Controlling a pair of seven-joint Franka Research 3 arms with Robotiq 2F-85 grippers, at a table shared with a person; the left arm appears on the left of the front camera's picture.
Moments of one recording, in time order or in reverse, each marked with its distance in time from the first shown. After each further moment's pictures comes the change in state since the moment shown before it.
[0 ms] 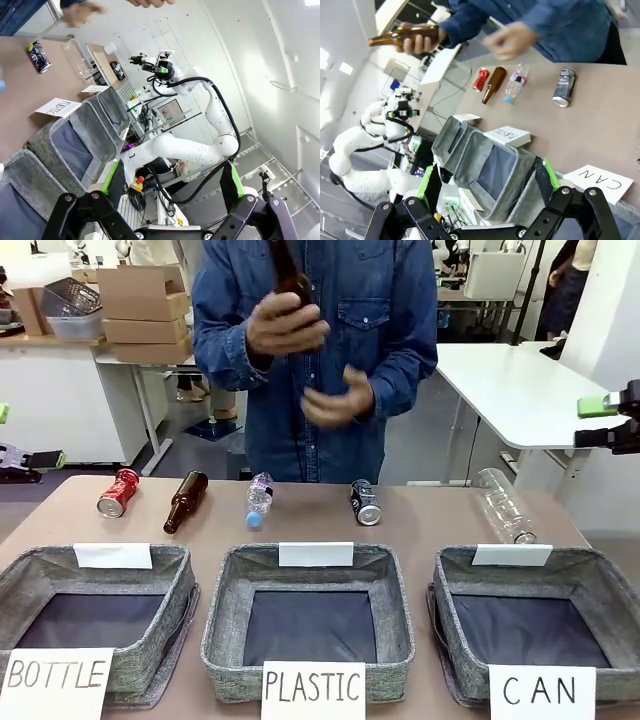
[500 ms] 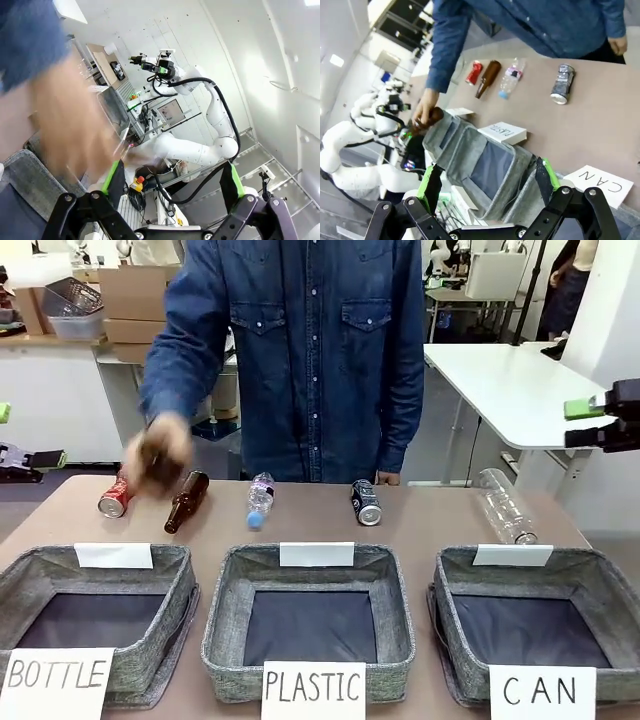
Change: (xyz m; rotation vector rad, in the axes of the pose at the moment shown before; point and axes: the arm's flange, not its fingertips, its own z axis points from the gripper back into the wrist) left arm 0.000 0.000 0.000 0.000 0.000 0.000; right arm 0.004 0.014 -0.027 -0.052 0.054 0.035
